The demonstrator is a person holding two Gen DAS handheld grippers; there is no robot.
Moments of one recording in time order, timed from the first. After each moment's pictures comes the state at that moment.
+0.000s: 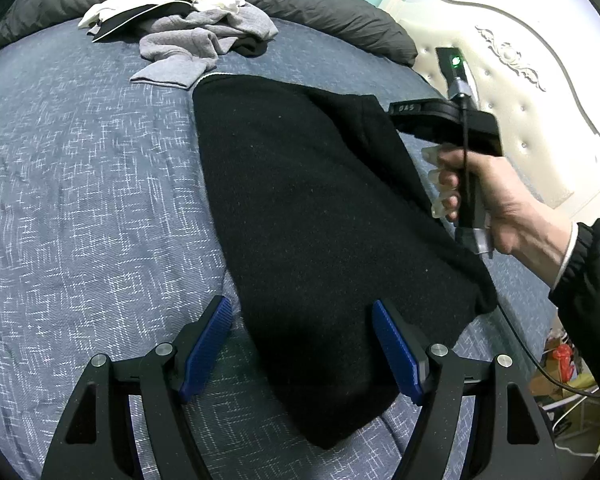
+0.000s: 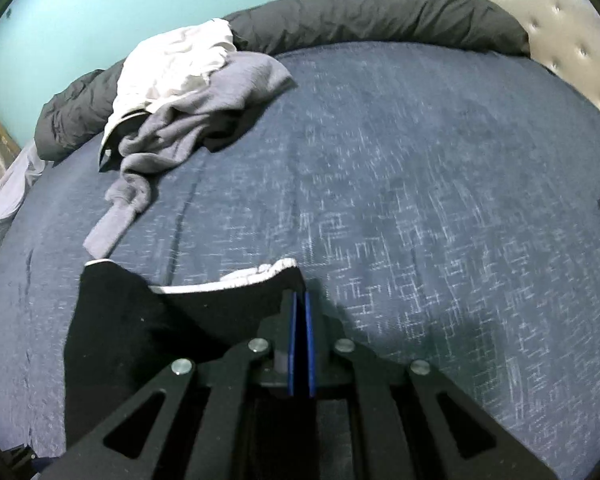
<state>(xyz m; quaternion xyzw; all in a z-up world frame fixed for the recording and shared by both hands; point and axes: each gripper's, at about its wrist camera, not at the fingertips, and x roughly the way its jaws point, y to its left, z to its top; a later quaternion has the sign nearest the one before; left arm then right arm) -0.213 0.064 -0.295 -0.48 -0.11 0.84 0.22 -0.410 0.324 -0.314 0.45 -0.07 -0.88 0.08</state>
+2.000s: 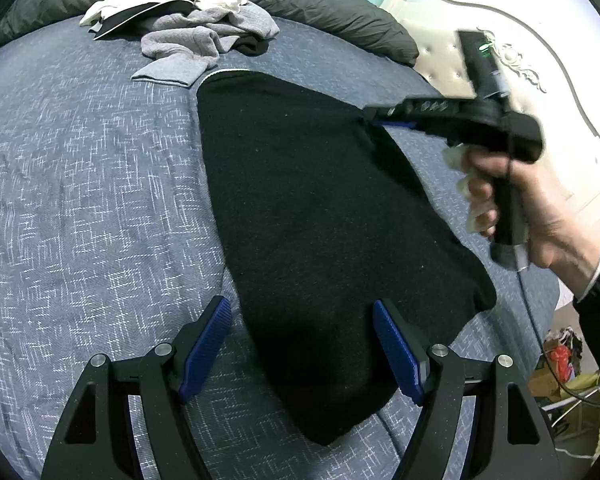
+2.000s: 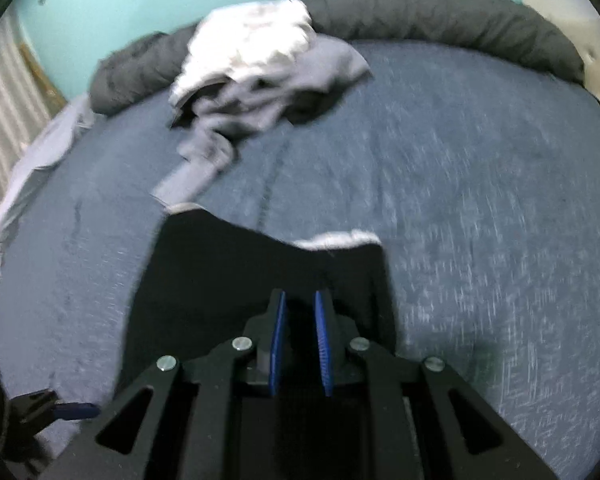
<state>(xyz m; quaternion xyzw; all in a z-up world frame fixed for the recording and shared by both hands) -0.214 0.065 -0.295 -0.49 -0.12 0.84 0.22 -0.381 0.295 -0.289 0.48 -0.02 -0.86 0.17</state>
